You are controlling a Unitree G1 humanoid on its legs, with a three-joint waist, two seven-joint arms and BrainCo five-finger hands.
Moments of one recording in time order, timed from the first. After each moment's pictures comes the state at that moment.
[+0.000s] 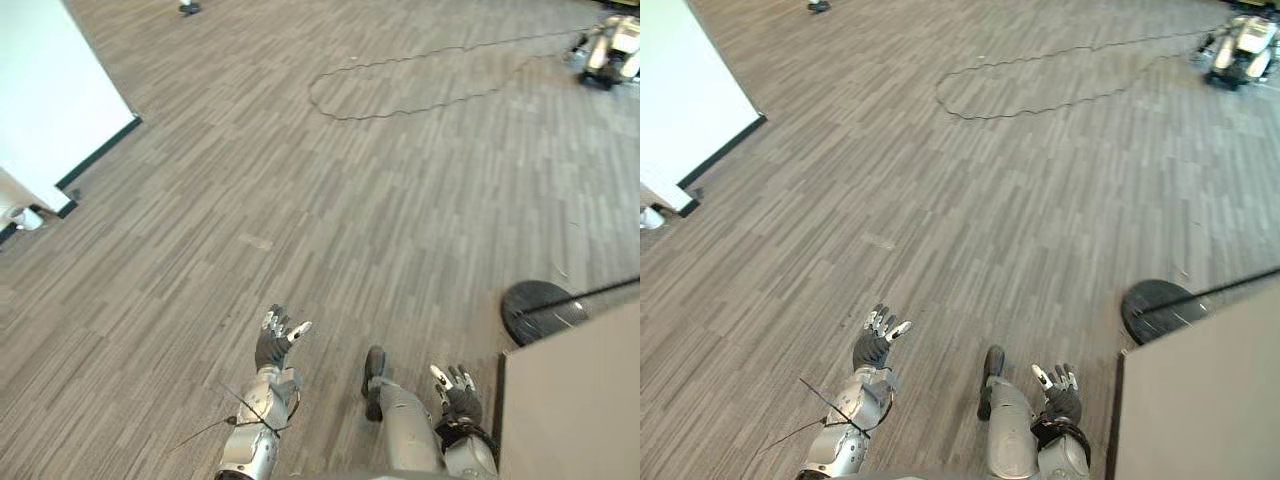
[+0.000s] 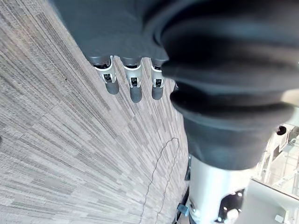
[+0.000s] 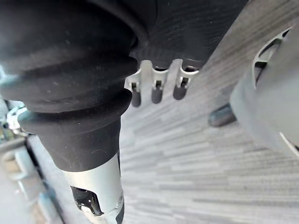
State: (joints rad) left arm 0.16 0.02 -0.28 0.34 -0.50 -0.18 0.19; right arm 0.28 0.05 -0.12 0.43 0.60 -0.17 -0.08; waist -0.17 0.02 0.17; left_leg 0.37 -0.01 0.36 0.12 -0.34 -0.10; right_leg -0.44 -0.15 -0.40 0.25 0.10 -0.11
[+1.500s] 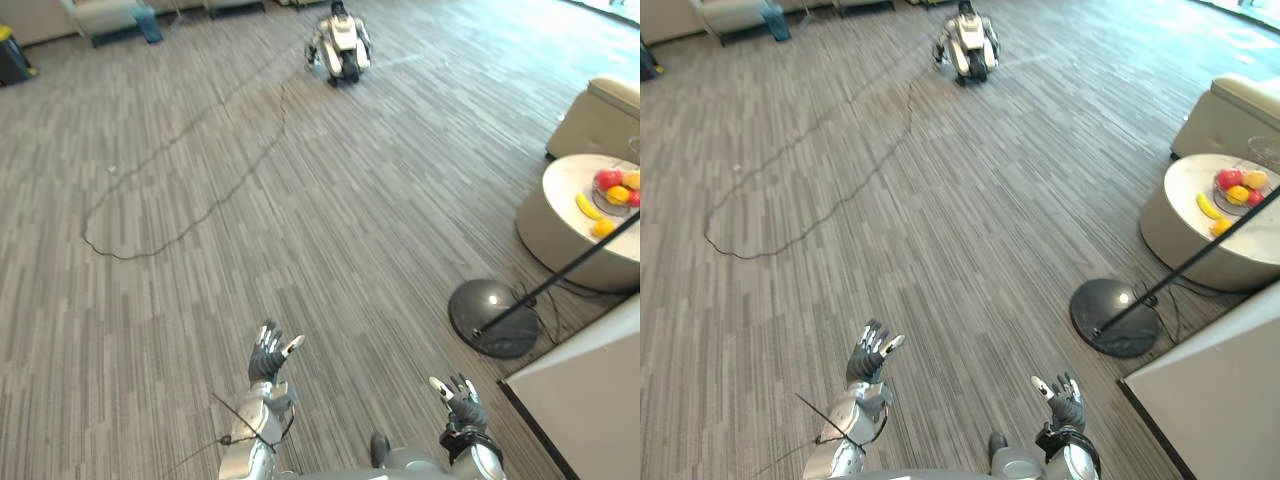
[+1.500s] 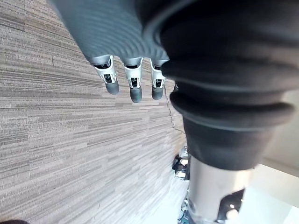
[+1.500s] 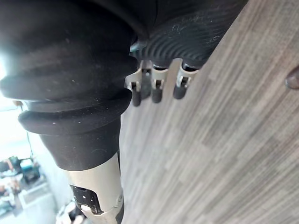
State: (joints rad) left arm 0.23 0.03 -0.16 0.40 -0.46 -0.20 0.15; right arm 0.24 -0.02 -0.08 0.62 0.43 -0.18 -0.09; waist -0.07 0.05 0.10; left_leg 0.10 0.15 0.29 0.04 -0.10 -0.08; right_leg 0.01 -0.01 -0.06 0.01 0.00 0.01
